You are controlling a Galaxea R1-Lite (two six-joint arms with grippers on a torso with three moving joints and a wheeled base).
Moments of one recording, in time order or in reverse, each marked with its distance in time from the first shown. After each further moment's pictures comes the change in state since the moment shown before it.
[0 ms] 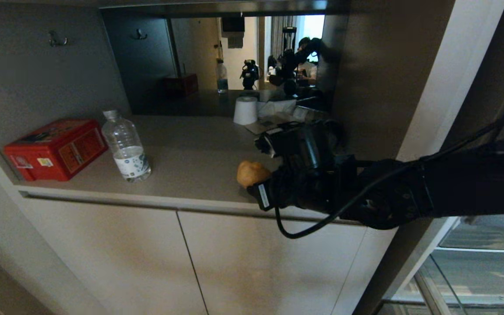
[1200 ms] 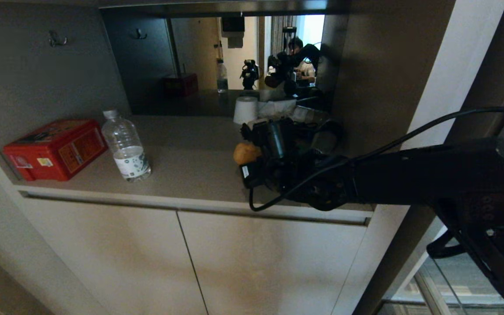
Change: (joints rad) left arm 0.000 0.000 0.000 0.000 0.000 0.000; right arm -0.009 0.239 -0.361 0.015 -0.202 -0.013
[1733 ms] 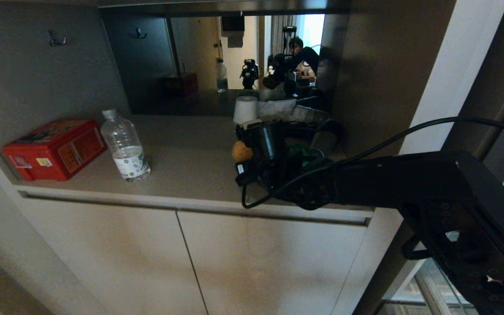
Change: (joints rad) left arm 0.000 0.000 0.000 0.000 0.000 0.000; right arm 0.002 0.090 -0.124 0.000 -0.049 -0.028
